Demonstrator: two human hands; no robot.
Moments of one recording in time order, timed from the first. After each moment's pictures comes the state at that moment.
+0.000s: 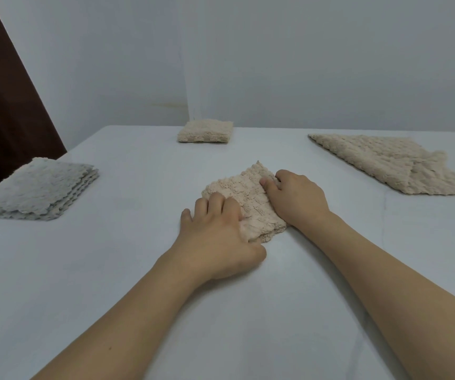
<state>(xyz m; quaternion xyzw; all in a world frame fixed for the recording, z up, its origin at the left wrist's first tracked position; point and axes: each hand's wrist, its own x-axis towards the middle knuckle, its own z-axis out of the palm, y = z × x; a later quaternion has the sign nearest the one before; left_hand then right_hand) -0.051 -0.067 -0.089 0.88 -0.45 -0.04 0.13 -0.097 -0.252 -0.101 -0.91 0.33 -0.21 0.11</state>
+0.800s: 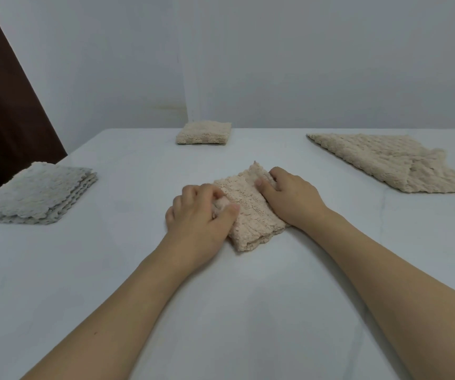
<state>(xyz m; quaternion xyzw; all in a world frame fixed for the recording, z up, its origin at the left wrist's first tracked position) -0.030 -0.065 -0.093 0.86 -0.36 -0.03 0.35 -0.102 -0.253 -0.097 -0.92 0.28 -0.19 0.18</state>
